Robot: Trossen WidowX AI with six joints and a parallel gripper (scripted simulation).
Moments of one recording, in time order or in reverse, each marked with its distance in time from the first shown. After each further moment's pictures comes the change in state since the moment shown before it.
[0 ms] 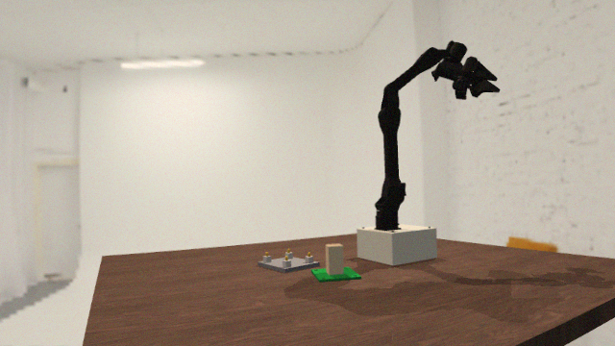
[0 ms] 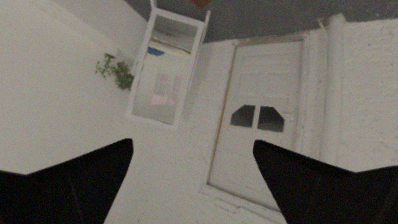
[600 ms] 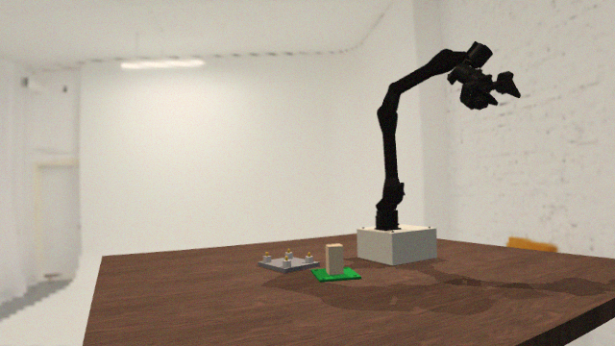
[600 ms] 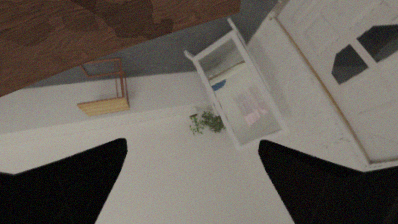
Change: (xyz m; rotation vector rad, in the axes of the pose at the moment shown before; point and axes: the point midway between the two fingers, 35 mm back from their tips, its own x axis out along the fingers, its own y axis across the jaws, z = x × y) arm 0.081 0.118 0.070 0.814 -0.167 0.352
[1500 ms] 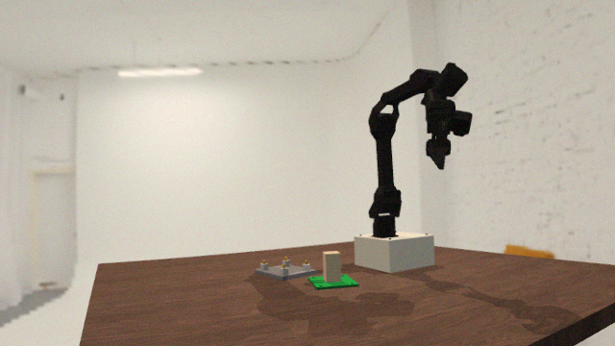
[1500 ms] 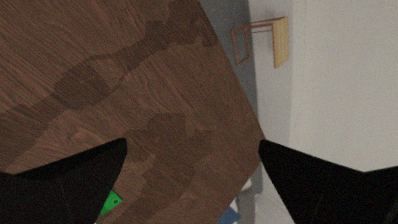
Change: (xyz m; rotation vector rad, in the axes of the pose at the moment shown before) arm 0.095 0.285 -0.006 1.712 0.273 0.661
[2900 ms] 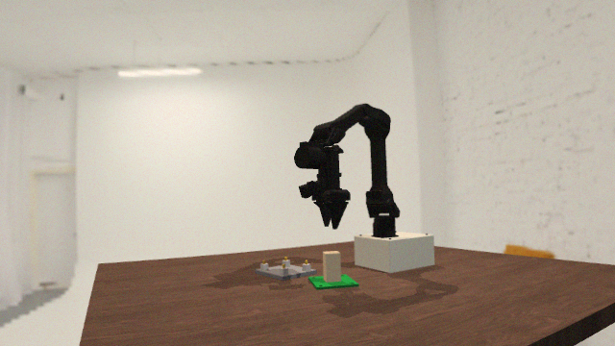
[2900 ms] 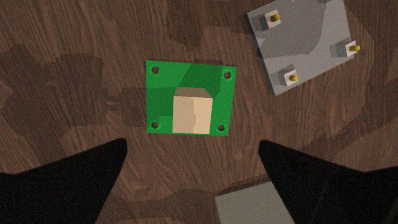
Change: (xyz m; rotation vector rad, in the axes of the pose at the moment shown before) arm 0.092 0.153 -0.292 2.611 0.727 0.127
